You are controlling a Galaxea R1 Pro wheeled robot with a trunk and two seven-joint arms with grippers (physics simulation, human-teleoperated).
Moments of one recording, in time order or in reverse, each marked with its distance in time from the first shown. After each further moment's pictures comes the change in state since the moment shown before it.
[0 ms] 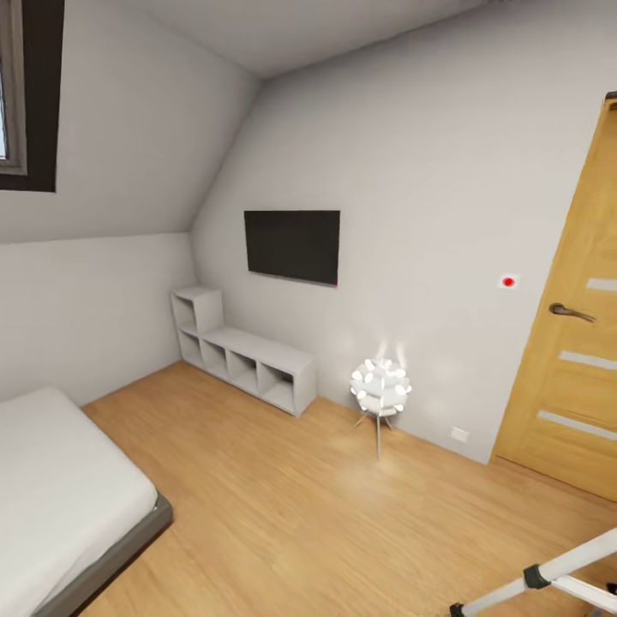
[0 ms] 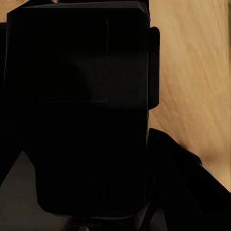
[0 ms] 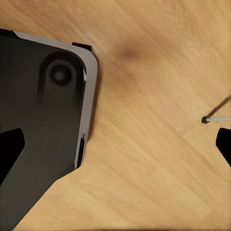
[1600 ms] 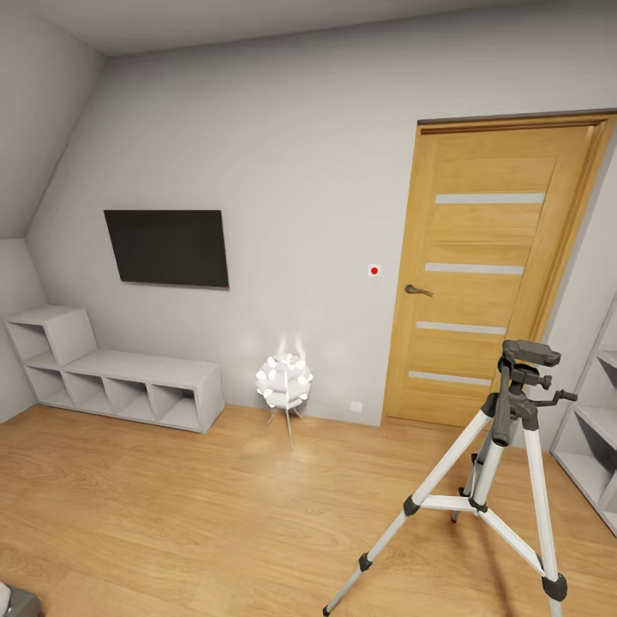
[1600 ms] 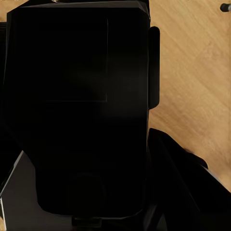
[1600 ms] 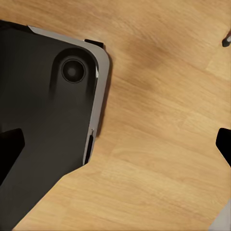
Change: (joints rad) left arm 0.002 0.018 0.007 -0.002 -0.010 -0.001 0.000; right arm 0.000 -0.002 0.012 -0.001 0.012 0.007 0.050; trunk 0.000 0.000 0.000
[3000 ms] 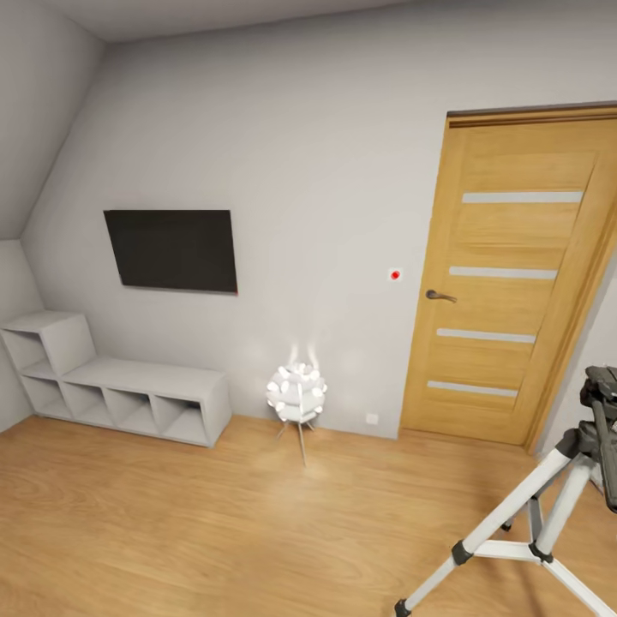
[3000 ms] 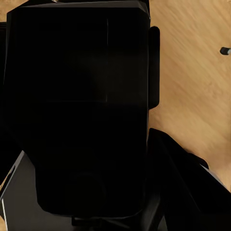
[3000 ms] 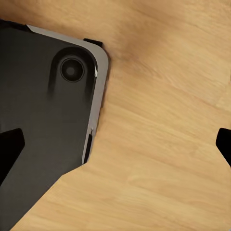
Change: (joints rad) left arm 0.000 0.002 0.000 -0.001 -0.005 -0.001 -0.001; right arm 0.000 -0.002 0.000 0.000 0.000 0.002 0.000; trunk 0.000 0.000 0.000
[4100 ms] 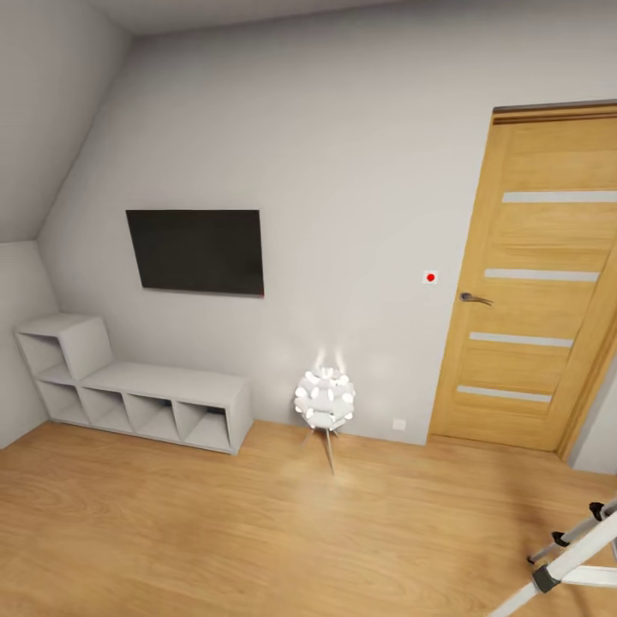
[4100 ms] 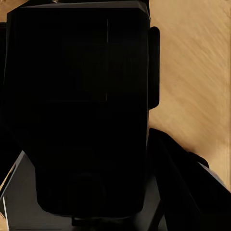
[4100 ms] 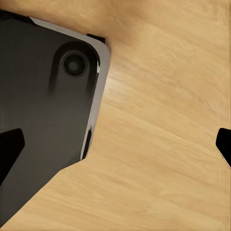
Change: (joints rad) left arm 0.000 0.002 0.002 0.000 0.002 0.008 0.001; right arm 0.000 0.003 0.000 0.000 0.043 0.009 0.000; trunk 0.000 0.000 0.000
